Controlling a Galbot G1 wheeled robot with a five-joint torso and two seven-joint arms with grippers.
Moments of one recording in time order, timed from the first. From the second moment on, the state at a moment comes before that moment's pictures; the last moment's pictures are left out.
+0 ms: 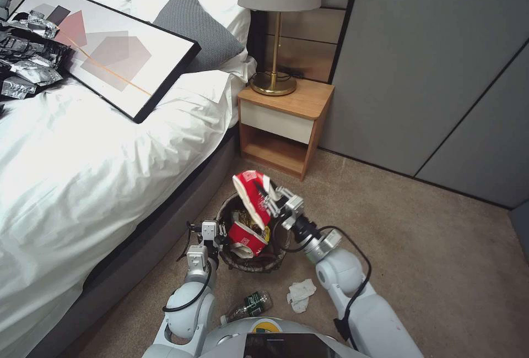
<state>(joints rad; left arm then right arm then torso) 1.57 -1.49 -0.33 -2.01 -0.08 0.27 -0.16 -1.31 1.35 0.23 1.84 0.20 0.30 -0.43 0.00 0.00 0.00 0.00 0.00</state>
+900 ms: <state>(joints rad) 1.57 -1.49 -0.32 -2.02 -0.08 0.27 -0.16 -1.28 1.38 0.20 1.61 0.12 0.34 -0.39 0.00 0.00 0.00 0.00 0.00</state>
